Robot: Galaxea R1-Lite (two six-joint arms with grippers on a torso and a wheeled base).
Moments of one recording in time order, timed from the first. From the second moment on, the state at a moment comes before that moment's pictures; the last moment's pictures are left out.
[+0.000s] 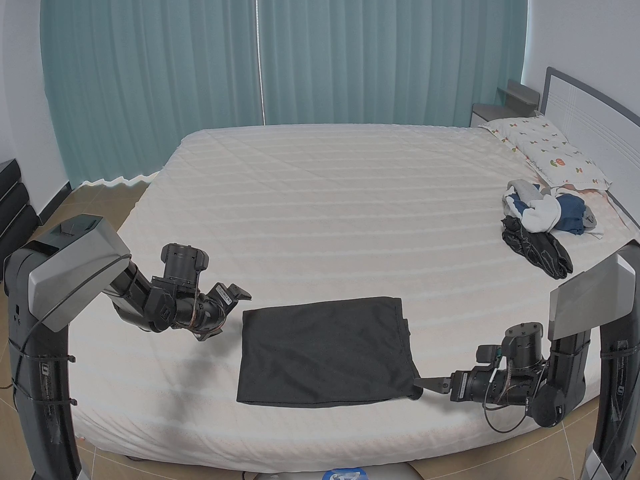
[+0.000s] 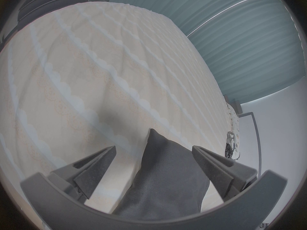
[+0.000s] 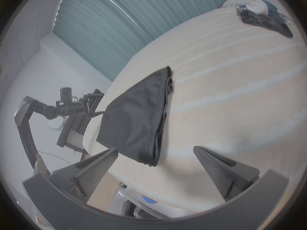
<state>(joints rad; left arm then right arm) -0.19 2.33 -1.12 -0.43 -0.17 -0.94 0.30 2.36 -0.26 -1.47 0.38 0.45</state>
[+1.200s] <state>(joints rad) -0.12 1.26 -0.54 -0.43 0.03 -0.57 -0.03 1.26 -0.02 -1.13 0.39 0.44</state>
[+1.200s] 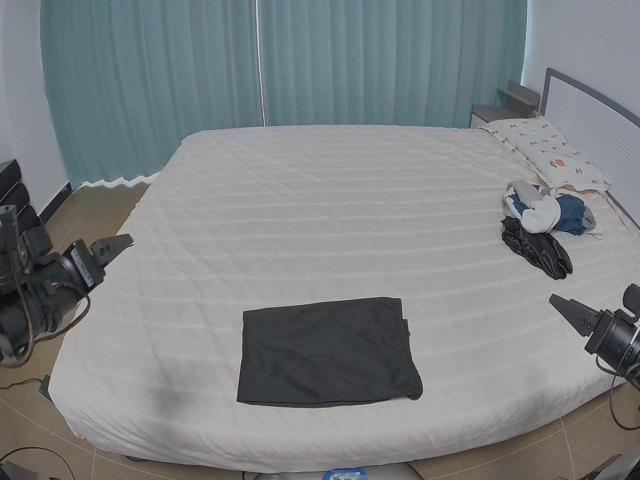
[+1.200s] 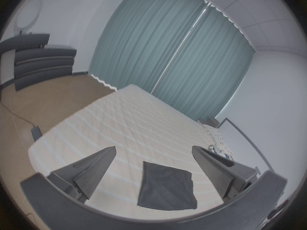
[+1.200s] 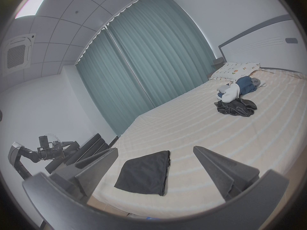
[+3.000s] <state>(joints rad) 0.01 0.15 -0.19 -0.26 0.42 0.22 0.00 0.09 -0.37 0.13 0.39 -0.19</state>
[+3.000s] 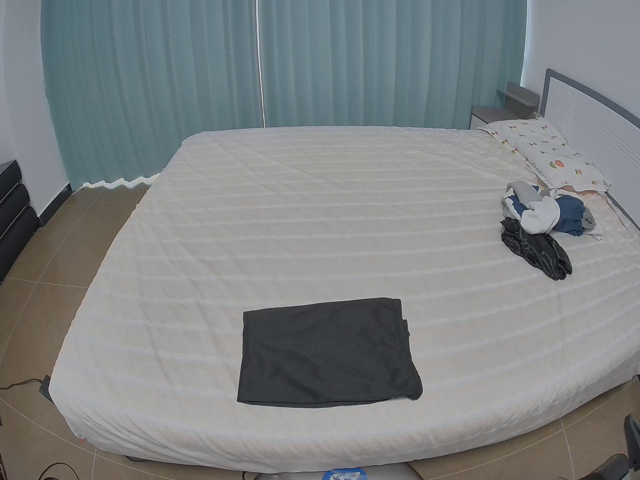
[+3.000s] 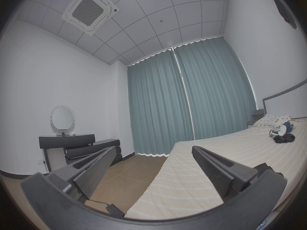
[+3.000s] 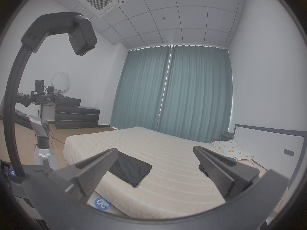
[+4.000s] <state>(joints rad) 0.00 0.01 -0.02 -0.14 0.12 0.11 0.00 0.01 -0.02 -0.07 0.23 -0.11</state>
